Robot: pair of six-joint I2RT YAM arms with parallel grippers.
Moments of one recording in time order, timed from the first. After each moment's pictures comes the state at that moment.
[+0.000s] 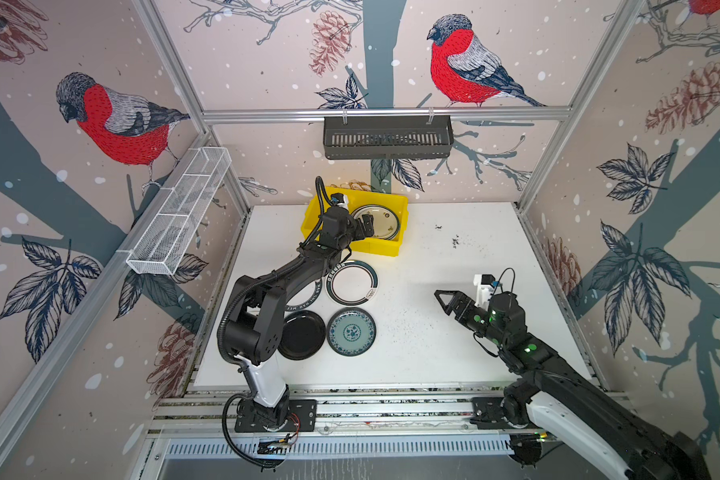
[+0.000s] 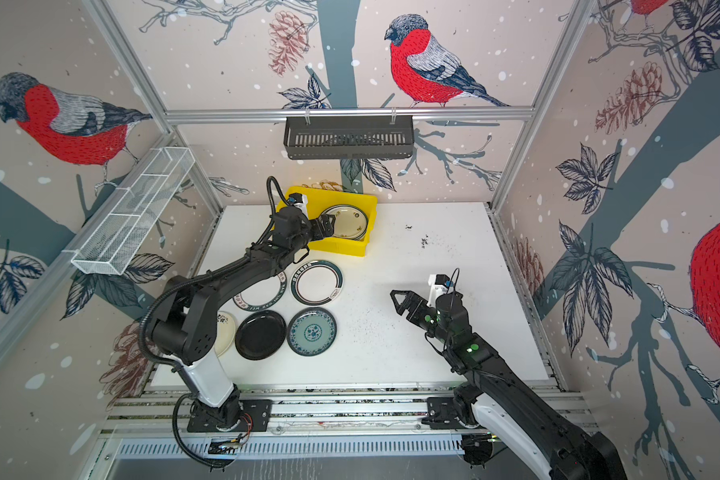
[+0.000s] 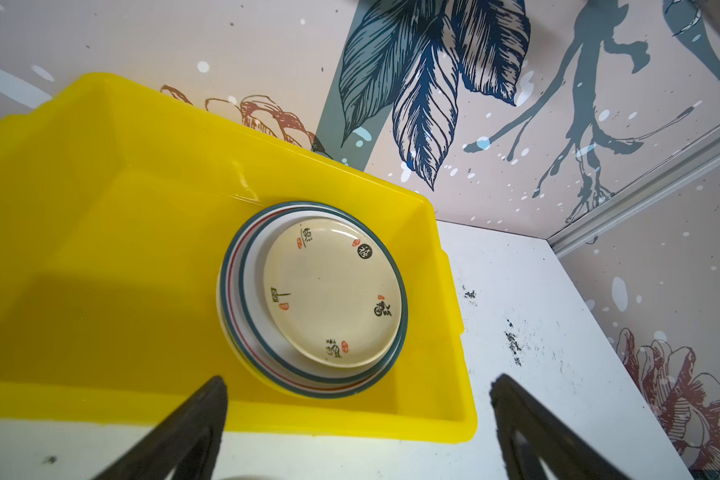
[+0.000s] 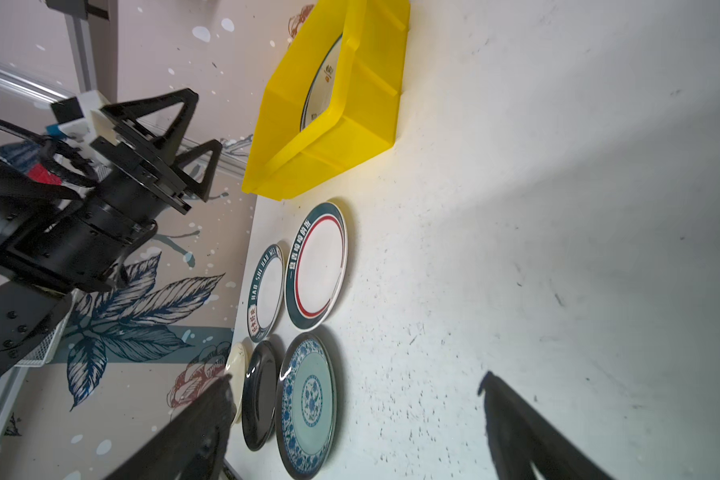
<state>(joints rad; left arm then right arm) -0.41 1.73 1.19 0.18 -0.02 -0.47 0.51 0.77 0.31 0.07 -0.22 0.94</state>
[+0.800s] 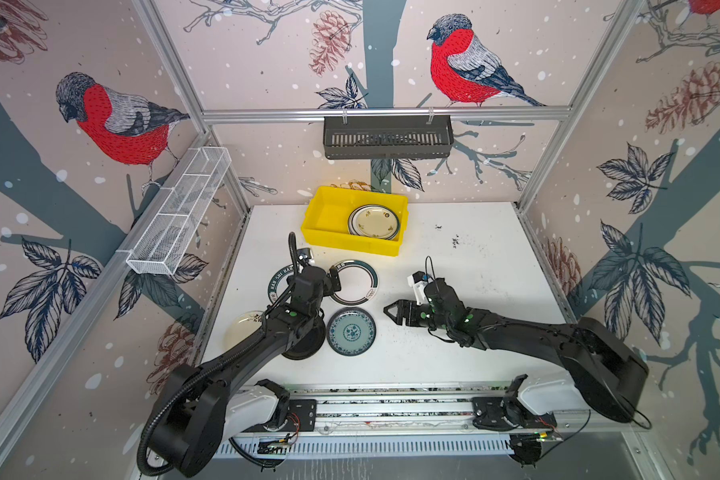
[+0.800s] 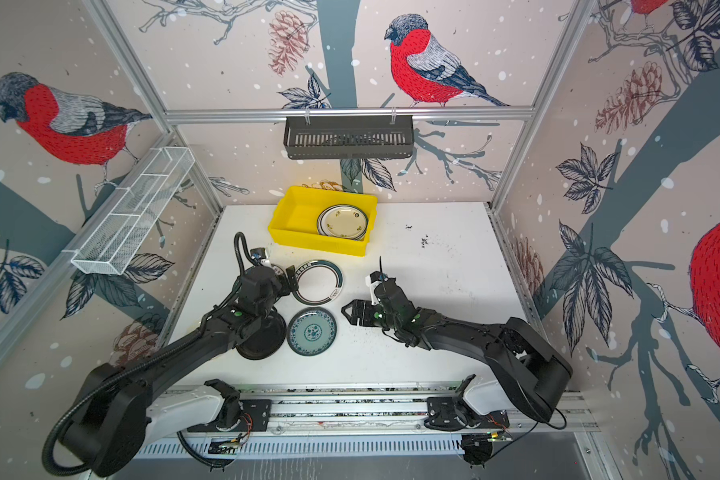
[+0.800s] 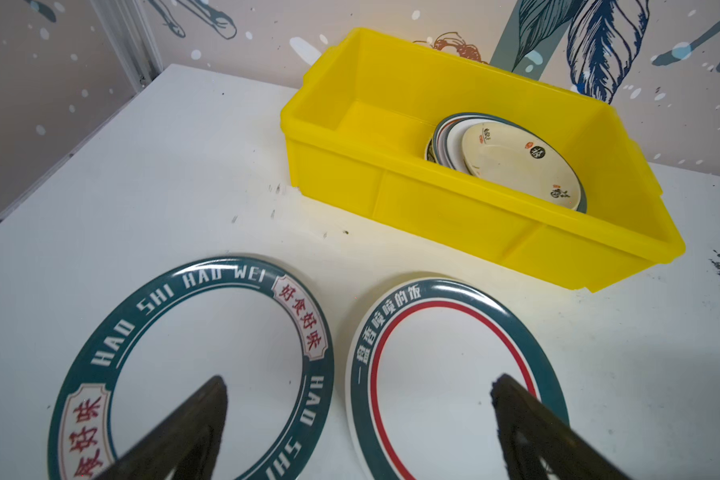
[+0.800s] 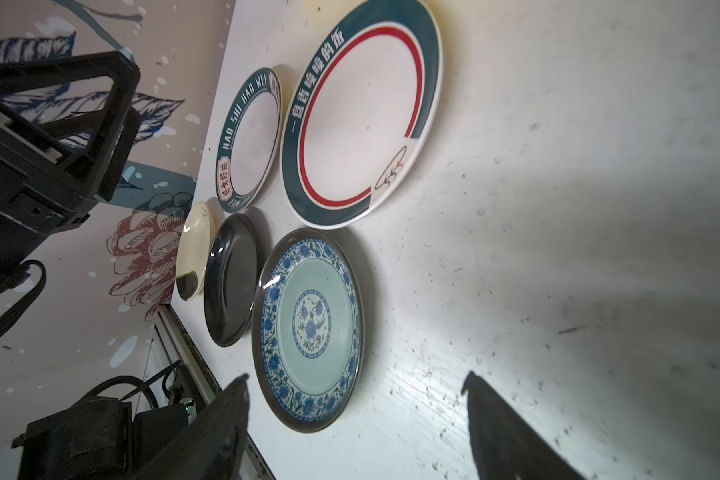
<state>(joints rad) -0.46 1.13 0.52 0.09 -0.41 -0.42 0.83 1.44 0.60 0.21 -0.26 0.80</state>
